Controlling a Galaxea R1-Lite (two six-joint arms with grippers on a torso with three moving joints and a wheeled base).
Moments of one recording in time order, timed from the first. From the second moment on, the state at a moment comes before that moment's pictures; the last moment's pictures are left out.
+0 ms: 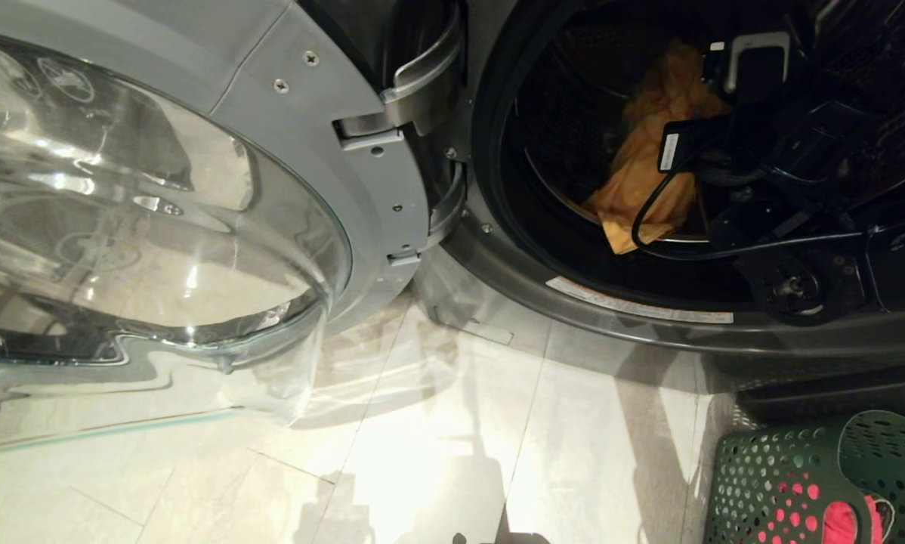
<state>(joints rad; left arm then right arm) 0.00 0.00 -0.02 0.04 0.00 0.02 0.34 1.91 -1.35 -1.06 -0.59 -0.35</state>
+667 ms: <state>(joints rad) 0.00 0.00 -0.02 0.04 0.00 0.02 0.35 1.82 -1.05 -1.04 -0.44 -0.37</state>
